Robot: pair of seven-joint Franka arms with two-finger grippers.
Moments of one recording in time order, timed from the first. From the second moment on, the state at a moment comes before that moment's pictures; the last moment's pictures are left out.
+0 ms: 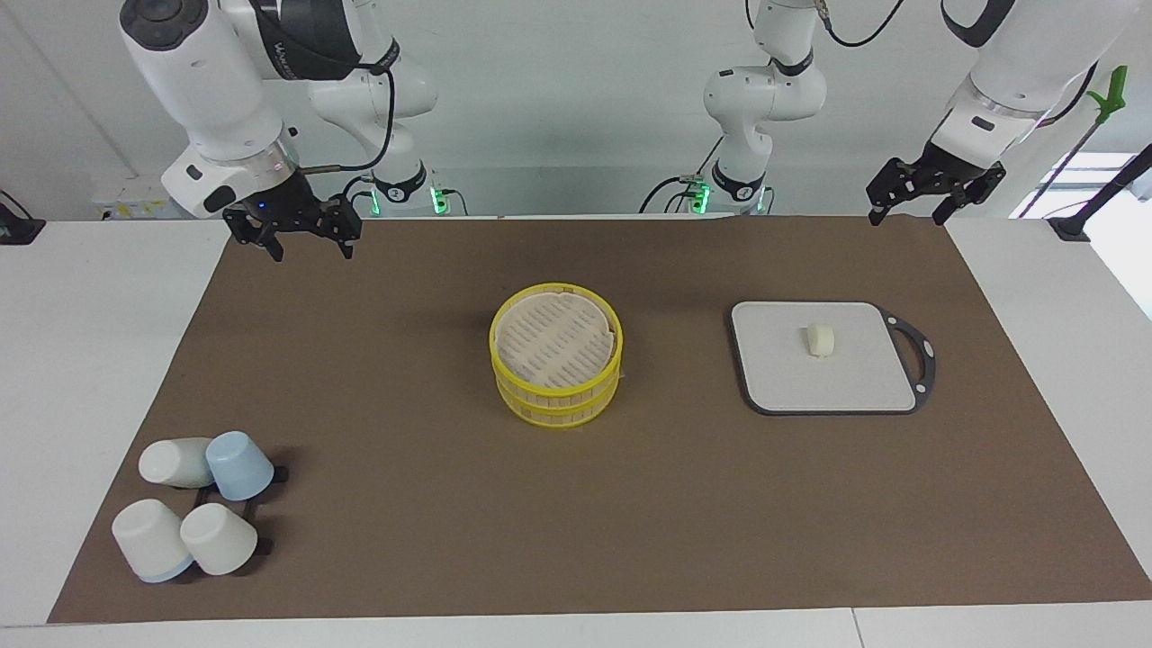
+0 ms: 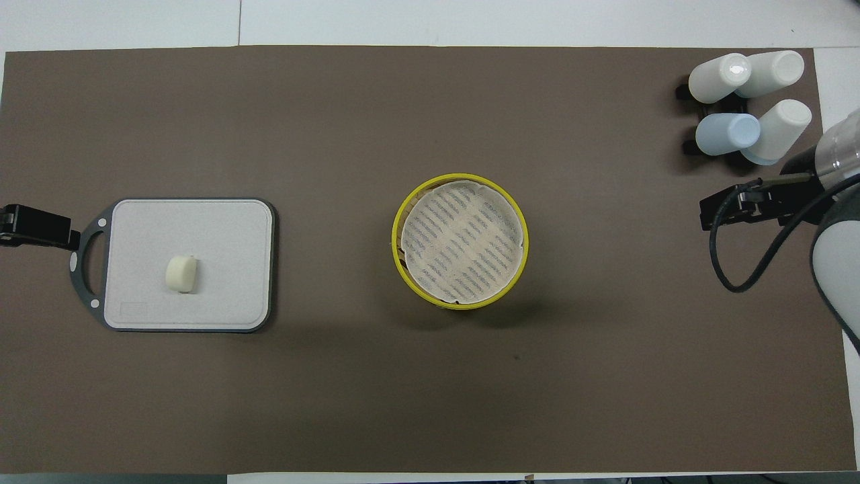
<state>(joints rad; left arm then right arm) -0.06 -0.07 0.05 -1.62 0.00 1.49 0.06 0.16 0.00 -0.10 -1.64 -0.01 1.53 0.03</state>
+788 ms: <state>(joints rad) -0.05 -0.12 0.05 -2.18 0.00 2.06 0.12 0.61 0.55 0.07 -1.23 -0.02 1.83 0.66</state>
